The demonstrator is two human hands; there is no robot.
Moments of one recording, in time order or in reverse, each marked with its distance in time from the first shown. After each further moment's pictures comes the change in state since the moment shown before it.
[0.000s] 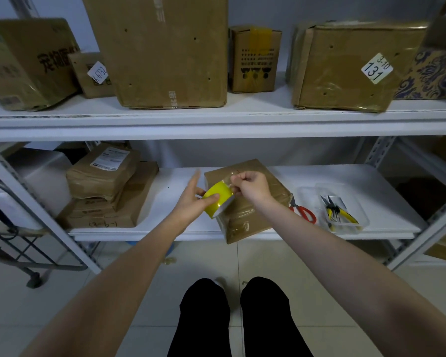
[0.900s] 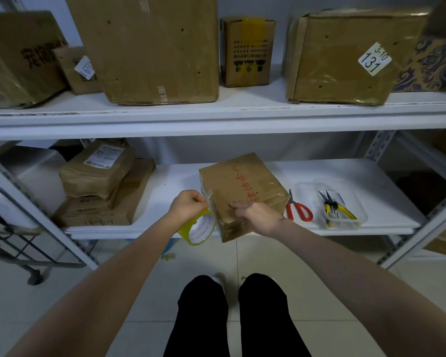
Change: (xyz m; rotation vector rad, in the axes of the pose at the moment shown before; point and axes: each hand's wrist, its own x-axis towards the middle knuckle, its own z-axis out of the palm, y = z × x) left_hand 0.017 -0.017 0.005 0.280 0.053 -0.175; right_hand -0.008 0.066 -0.051 -1.279 -0.591 -0.554
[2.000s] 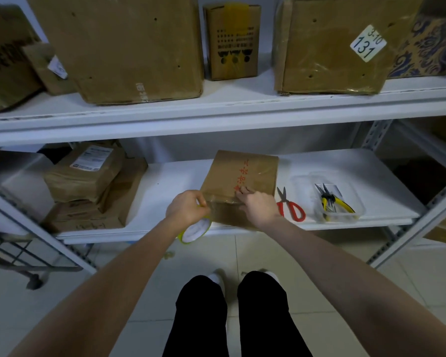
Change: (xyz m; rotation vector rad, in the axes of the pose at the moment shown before) left_hand 0.017 -0.002 0.021 0.412 0.034 0.149; right_hand 0.009 0.008 -0.003 -0.114 0.120 0.347
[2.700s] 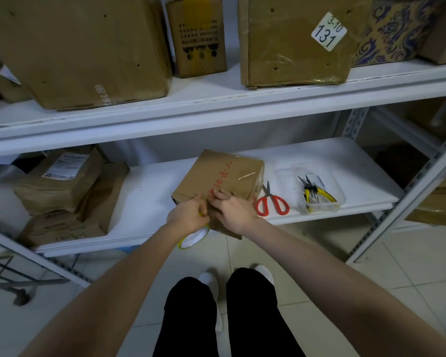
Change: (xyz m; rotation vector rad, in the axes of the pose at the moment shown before) left_hand 0.004 0.023 0.036 0.323 -0.181 0.145; right_hand -0.011 -0.008 0.011 0.248 -0.035 -0.134
